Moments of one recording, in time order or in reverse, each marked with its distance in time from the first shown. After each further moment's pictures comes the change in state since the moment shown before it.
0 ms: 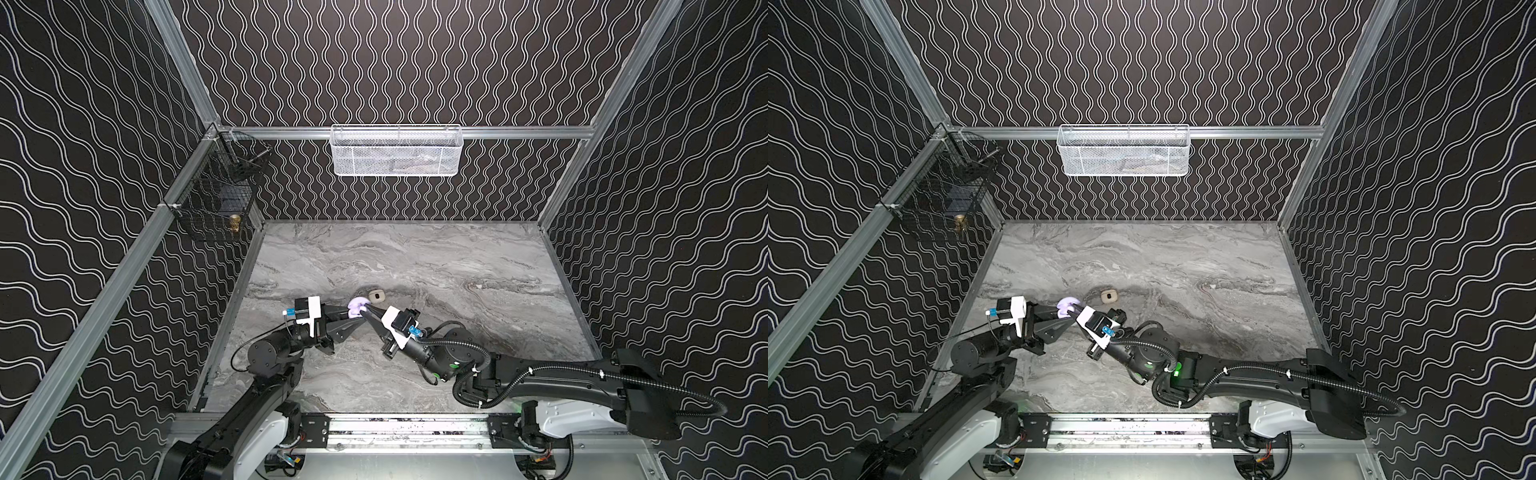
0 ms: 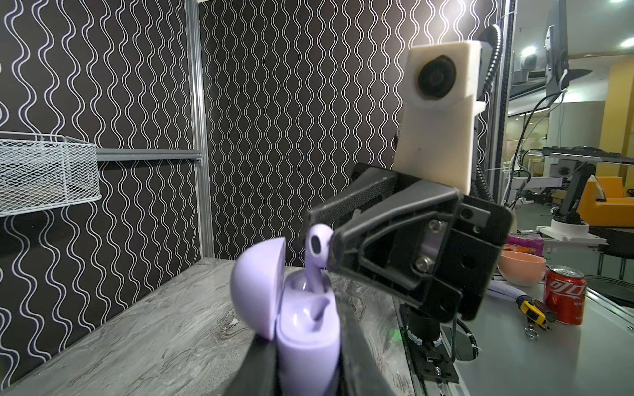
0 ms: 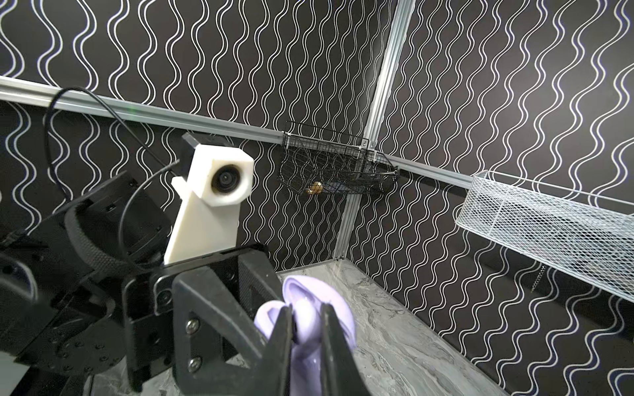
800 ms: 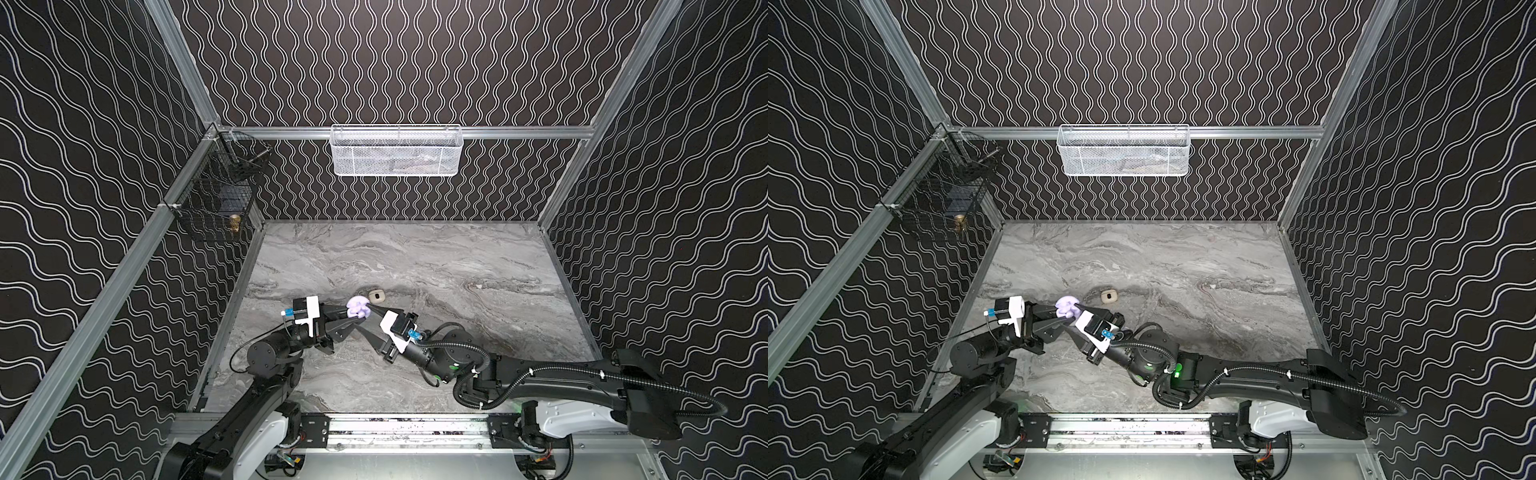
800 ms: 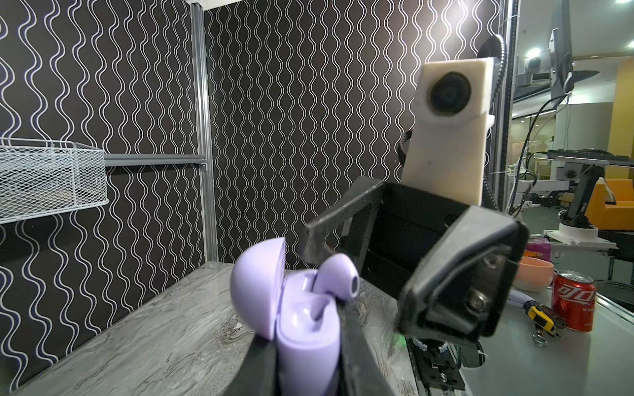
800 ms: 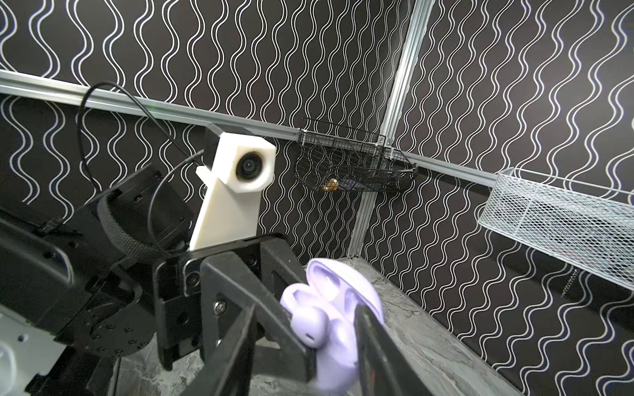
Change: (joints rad) left arm 0.000 -0.010 -0.001 0.002 -0.021 -0.001; right arm 0.002 -0.016 -0.017 -0.015 -0.038 0.019
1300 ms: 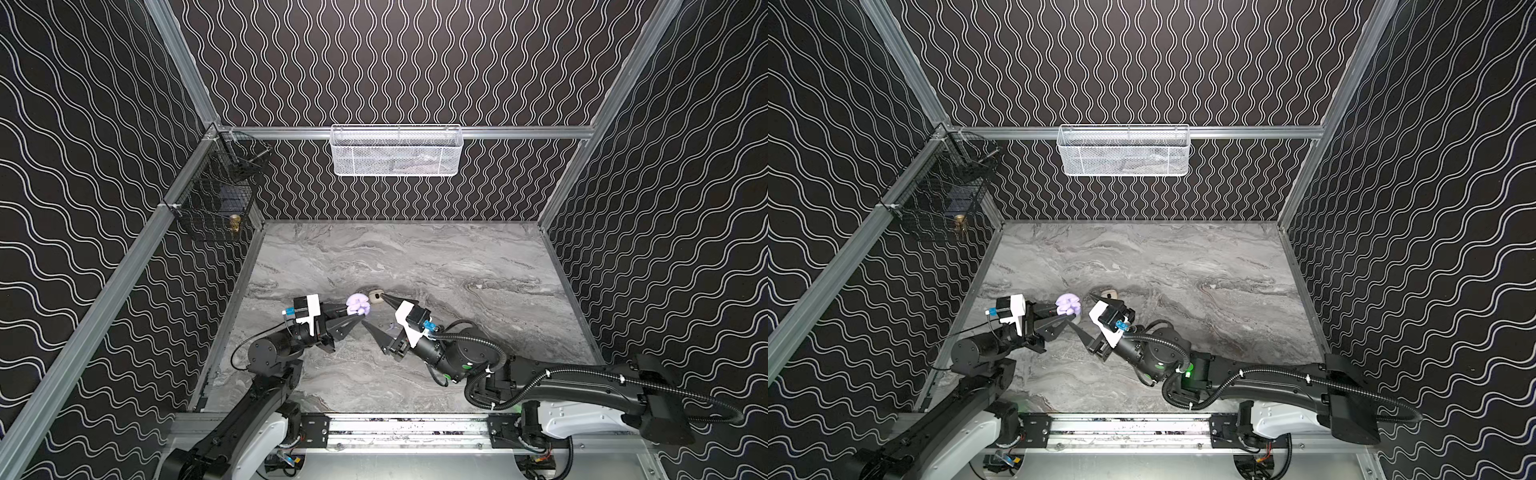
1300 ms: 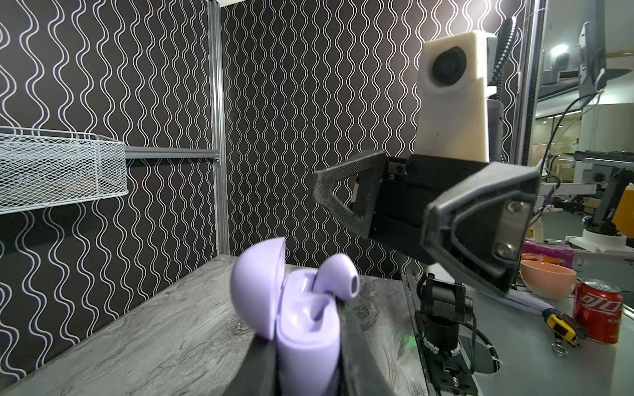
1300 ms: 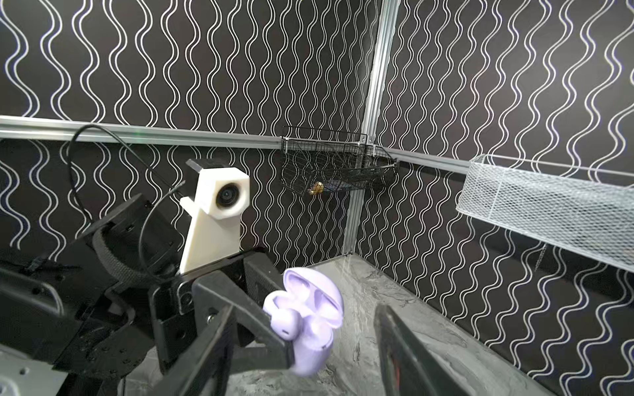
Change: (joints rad) left arm 0.000 -0.040 -0.004 -0.106 -0.040 0.063; right arm 0.000 -0.054 0.024 -0.072 0.067 0.090
